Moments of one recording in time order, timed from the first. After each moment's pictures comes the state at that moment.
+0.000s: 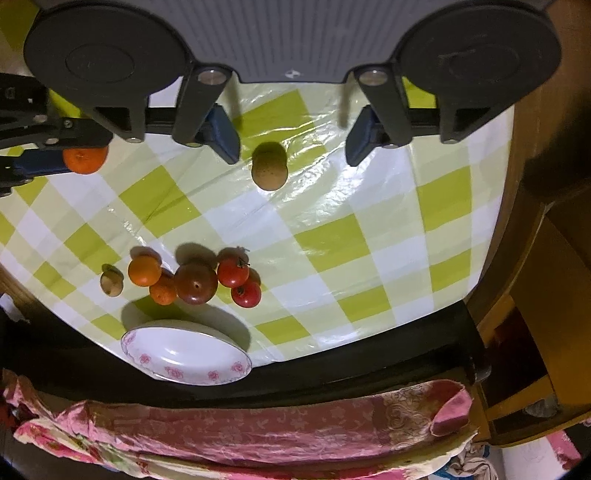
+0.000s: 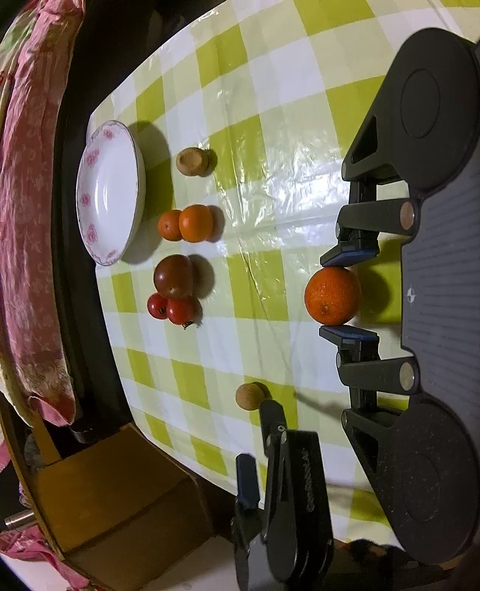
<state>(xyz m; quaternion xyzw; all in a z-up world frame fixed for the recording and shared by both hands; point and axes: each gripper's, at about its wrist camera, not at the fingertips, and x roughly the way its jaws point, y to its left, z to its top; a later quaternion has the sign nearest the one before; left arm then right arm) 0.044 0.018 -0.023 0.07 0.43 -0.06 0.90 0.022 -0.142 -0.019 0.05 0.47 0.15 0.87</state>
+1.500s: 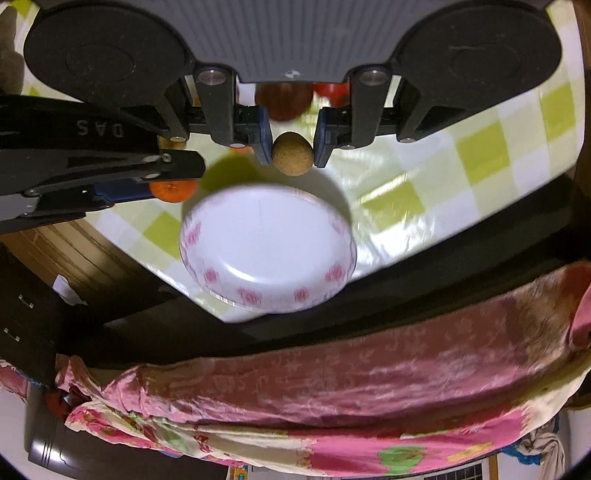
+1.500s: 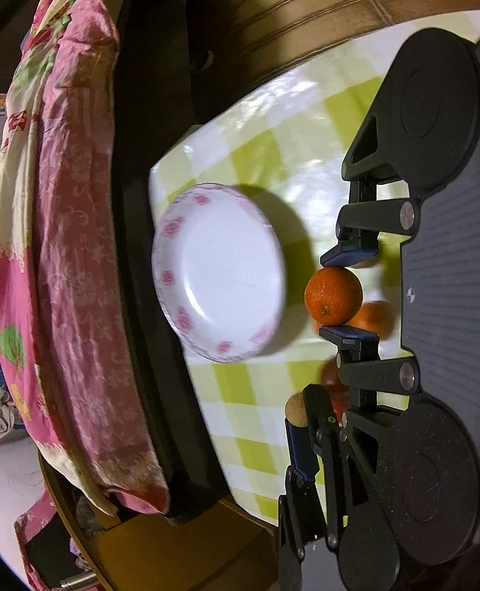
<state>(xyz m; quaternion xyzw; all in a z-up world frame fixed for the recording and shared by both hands) 0.176 -0.061 0.020 0.06 0.40 -0.18 0.90 0.153 -0.186 0.010 0.07 0.44 0.08 0.89</state>
